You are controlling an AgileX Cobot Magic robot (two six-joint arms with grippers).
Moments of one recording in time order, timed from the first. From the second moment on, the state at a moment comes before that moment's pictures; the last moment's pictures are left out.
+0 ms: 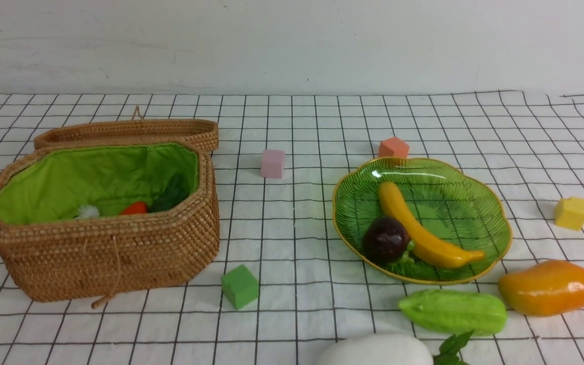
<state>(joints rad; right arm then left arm) -0.09 -0.01 0.01 -0.11 0.39 0.11 -0.73 0.10 -0.60 0.19 1.12 -0.77</state>
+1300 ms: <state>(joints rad) -0.09 -0.01 0.01 -0.11 0.39 0.11 -0.07 -0.01 0.03 0.11 0.40 -0.30</state>
